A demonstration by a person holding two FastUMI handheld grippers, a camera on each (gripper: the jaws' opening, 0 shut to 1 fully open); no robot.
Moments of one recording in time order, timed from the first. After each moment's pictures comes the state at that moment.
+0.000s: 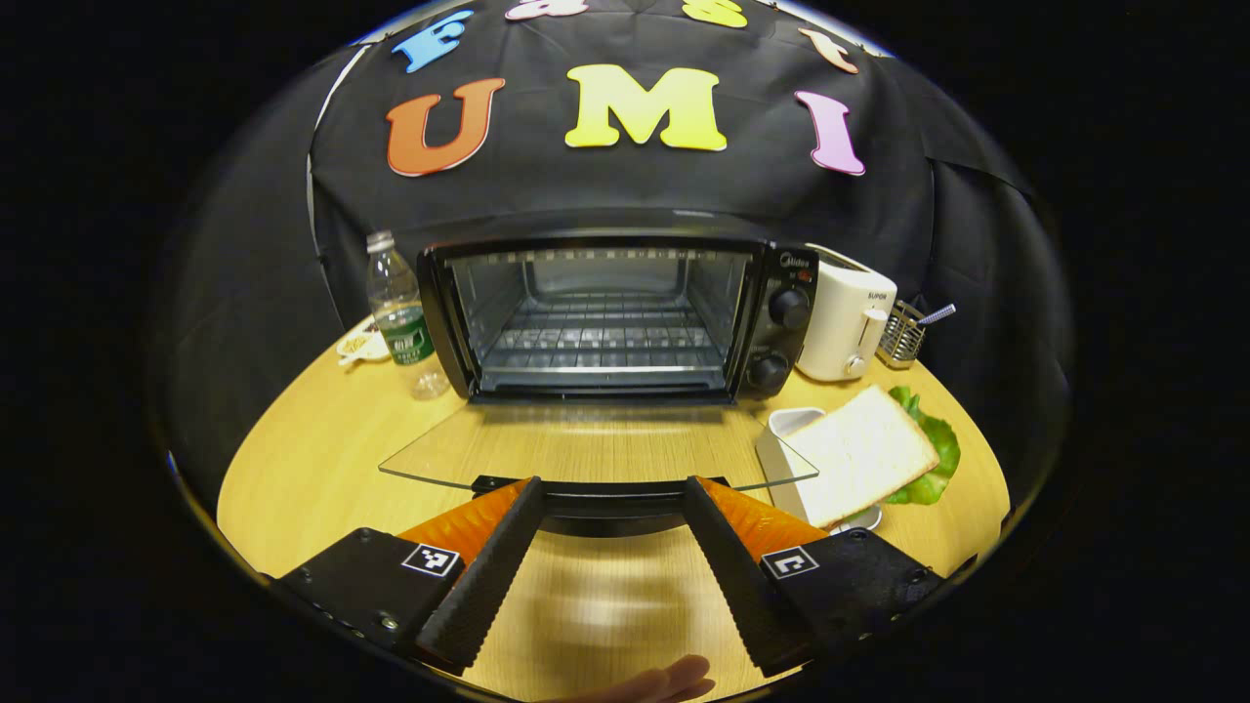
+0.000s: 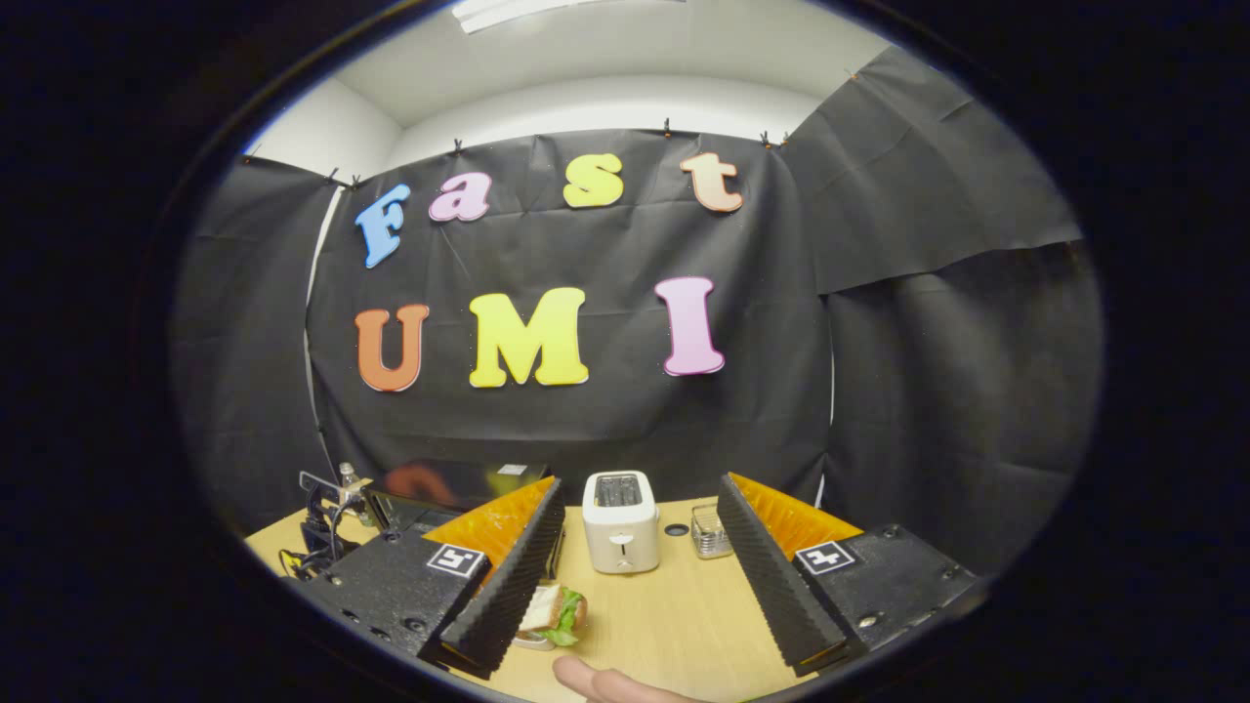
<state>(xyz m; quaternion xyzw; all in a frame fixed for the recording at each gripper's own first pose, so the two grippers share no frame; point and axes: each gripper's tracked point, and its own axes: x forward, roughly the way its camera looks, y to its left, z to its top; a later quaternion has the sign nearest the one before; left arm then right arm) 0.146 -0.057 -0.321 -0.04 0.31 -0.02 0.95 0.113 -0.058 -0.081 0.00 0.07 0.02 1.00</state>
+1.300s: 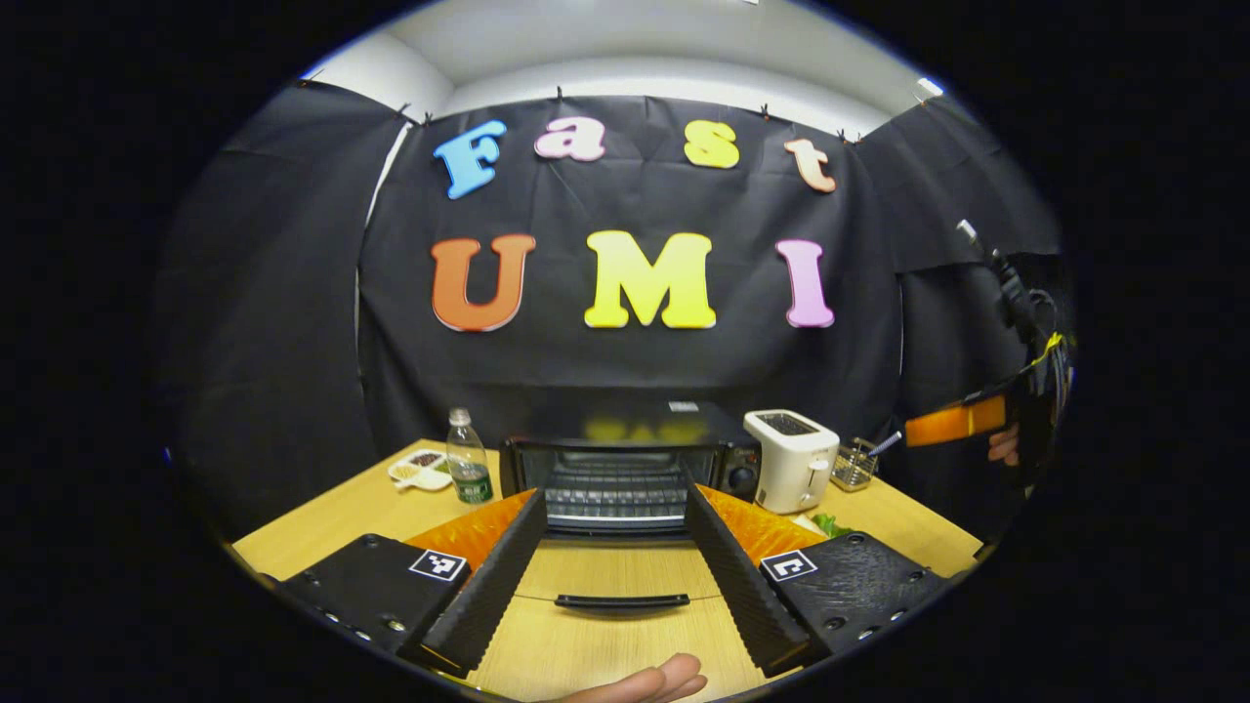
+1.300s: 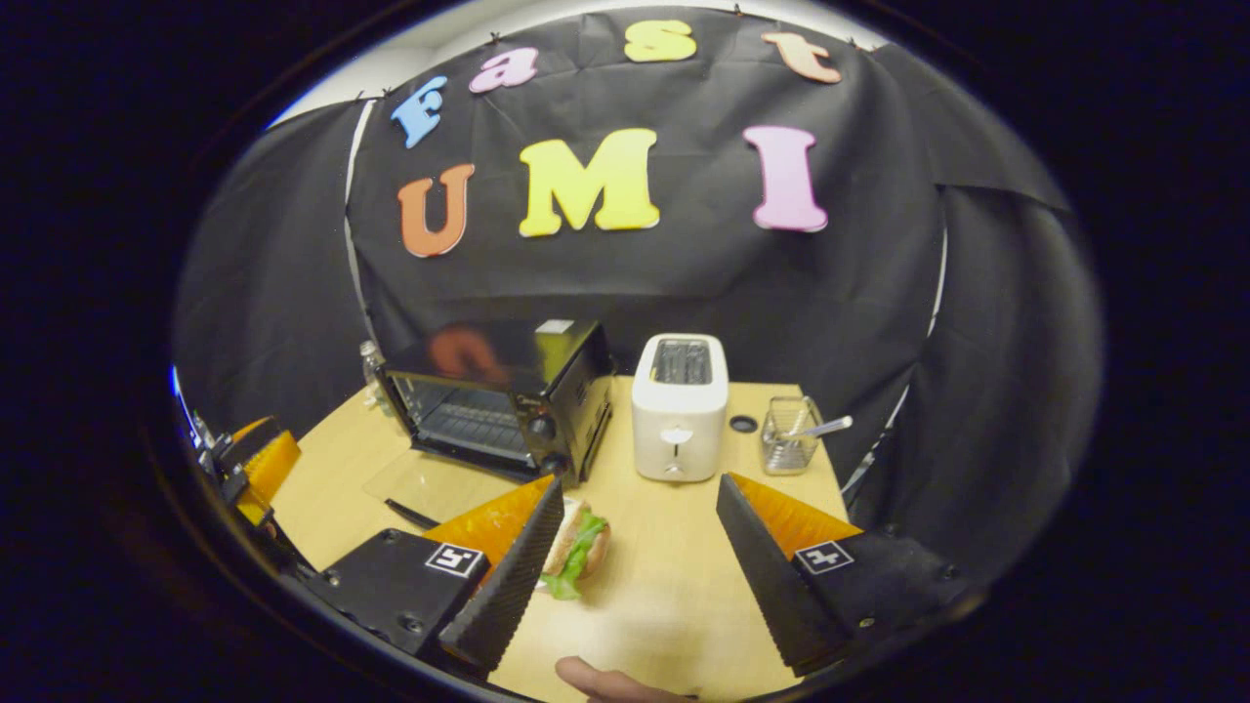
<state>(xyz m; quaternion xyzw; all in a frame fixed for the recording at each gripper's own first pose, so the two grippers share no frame) 0.088 -0.021 -0.121 -0.03 0.02 0.00 1.00 0.184 -0.014 -0.230 -0.01 0.34 0.16 0.93</state>
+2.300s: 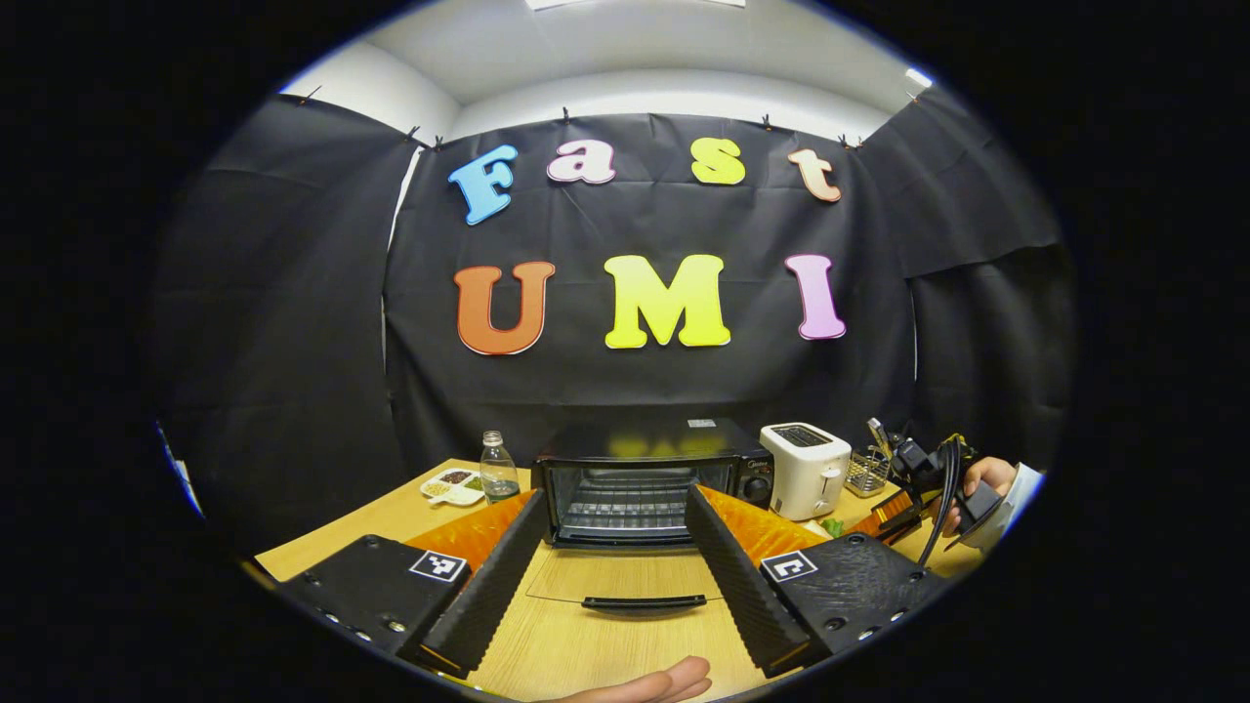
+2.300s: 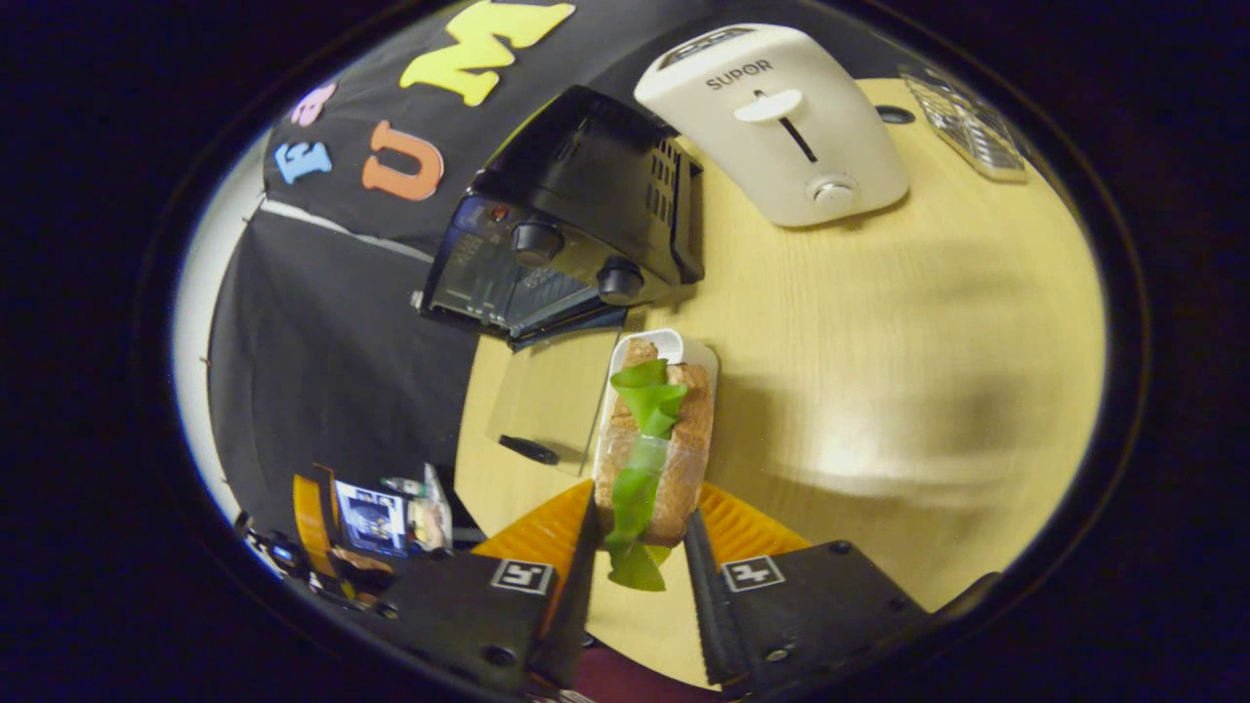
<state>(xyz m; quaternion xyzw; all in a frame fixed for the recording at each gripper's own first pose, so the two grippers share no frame) 0.068 -0.011 -0.125 -0.01 0.02 0.02 1.00 0.161 0.056 -0.380 0.26 0.59 0.31 0.70</state>
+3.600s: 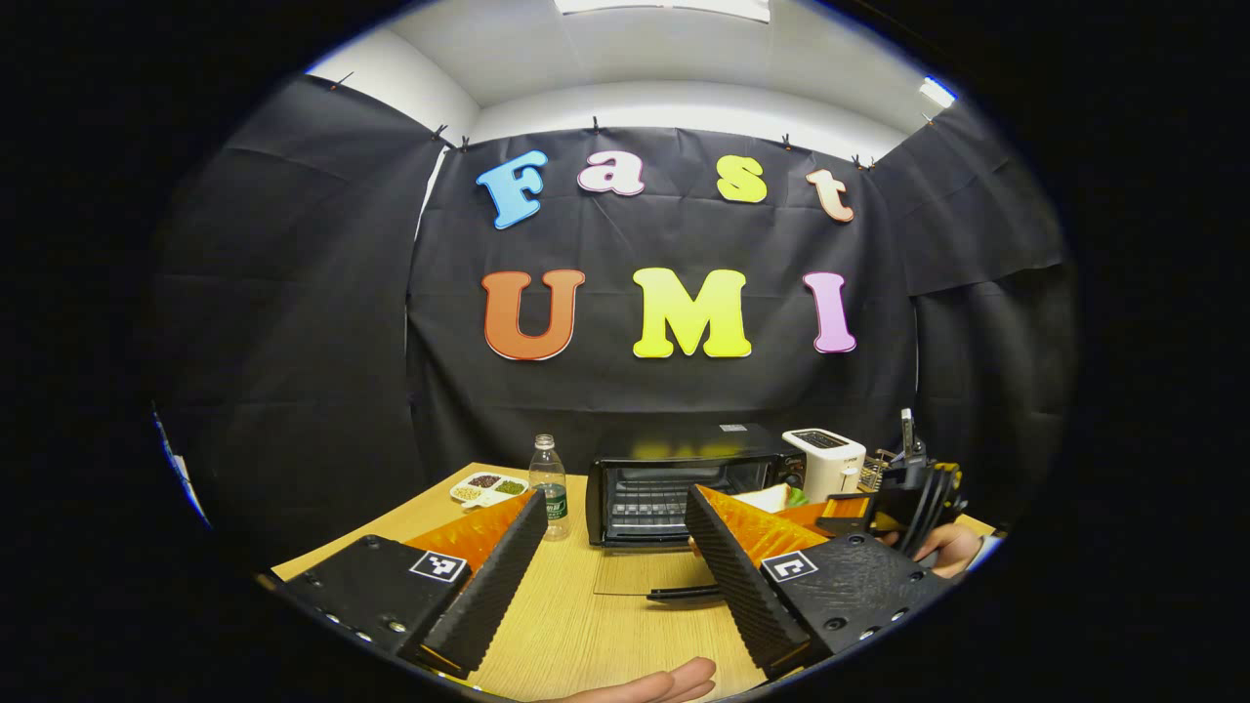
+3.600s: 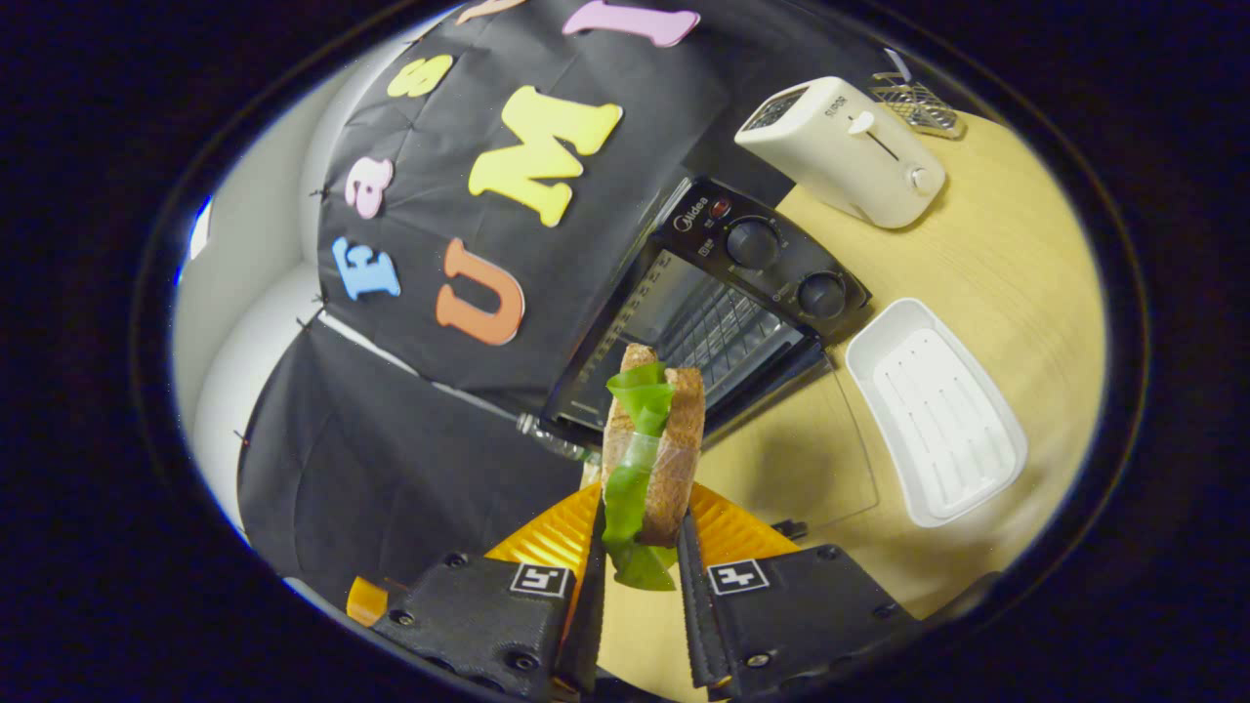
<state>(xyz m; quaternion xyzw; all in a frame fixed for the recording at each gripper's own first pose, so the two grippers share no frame) 0.037 0.078 -0.129 -0.04 0.00 0.02 1.00 0.170 0.246 -0.320 0.46 0.30 0.20 0.81</state>
